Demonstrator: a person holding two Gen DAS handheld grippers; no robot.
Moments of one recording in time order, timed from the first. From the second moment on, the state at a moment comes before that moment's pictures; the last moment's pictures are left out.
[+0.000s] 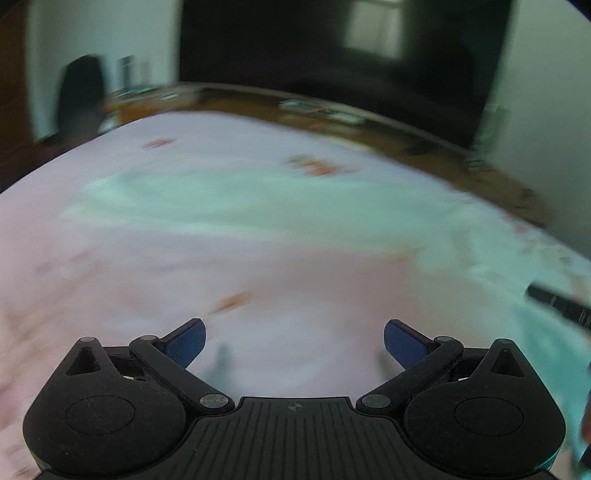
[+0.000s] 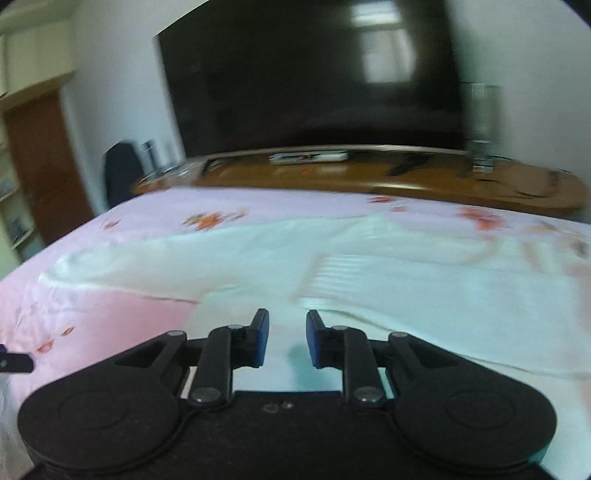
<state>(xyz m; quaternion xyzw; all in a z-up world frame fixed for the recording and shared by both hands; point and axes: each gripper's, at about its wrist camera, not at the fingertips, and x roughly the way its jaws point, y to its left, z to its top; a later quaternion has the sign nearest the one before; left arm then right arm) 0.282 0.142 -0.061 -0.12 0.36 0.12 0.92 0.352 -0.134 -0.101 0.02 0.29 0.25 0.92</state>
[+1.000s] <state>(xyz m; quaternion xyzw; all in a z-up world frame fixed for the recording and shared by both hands) 0.437 0.125 -0.095 -0.25 0.34 0.01 0.90 0.359 -0.287 -0.136 0.12 0.30 0.06 0.94</state>
